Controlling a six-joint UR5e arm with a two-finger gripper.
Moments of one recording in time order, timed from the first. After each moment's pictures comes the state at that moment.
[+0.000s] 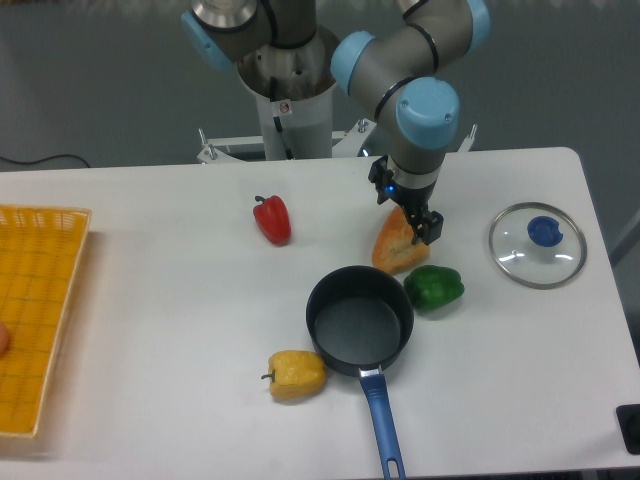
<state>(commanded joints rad) 2.68 -1.80 -1.95 -0.99 1.64 1.69</state>
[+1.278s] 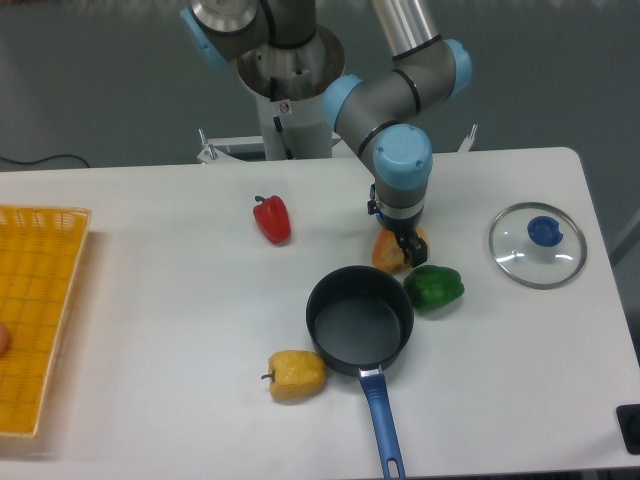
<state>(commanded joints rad) 2.66 -1.86 -2.02 -0.88 1.72 1.80</state>
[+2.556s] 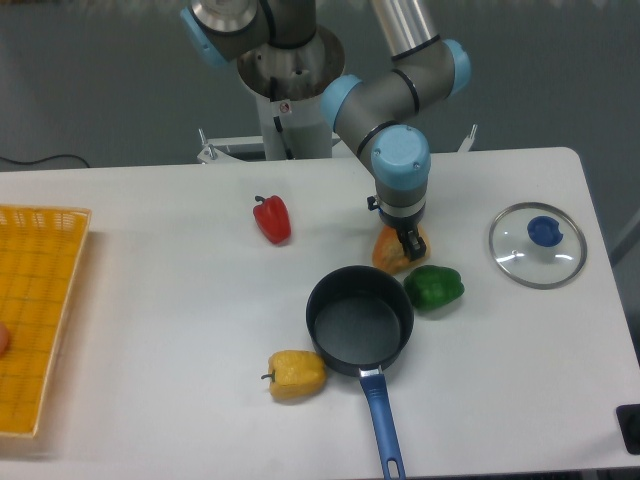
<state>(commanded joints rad) 2.66 -1.87 -2.01 -0.88 1.77 1.83</state>
